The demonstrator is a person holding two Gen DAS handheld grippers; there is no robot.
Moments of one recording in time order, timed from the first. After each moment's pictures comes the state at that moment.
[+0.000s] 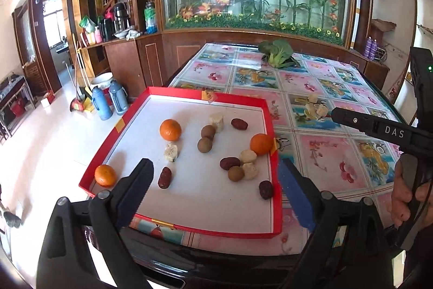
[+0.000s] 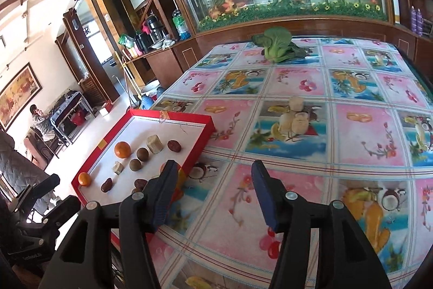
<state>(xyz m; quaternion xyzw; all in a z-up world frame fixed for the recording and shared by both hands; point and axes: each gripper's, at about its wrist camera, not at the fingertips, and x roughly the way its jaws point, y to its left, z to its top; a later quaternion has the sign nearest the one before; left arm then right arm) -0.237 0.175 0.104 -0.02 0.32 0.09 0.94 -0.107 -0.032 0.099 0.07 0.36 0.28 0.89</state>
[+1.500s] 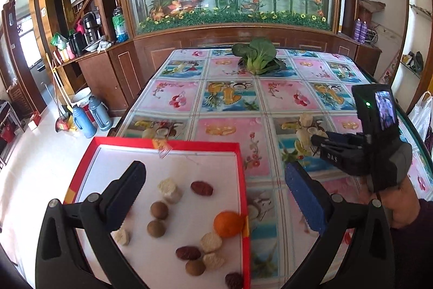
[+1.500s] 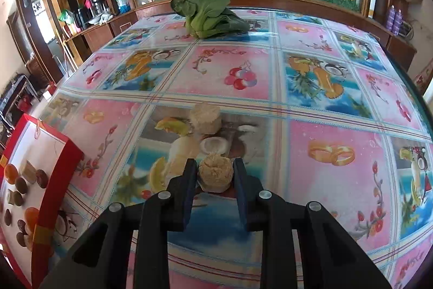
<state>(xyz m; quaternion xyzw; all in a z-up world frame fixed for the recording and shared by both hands) -0.097 0.134 0.112 0.02 0.35 0.04 0.94 0.042 -0.051 0.028 -0.01 0.42 0.14 0.89</state>
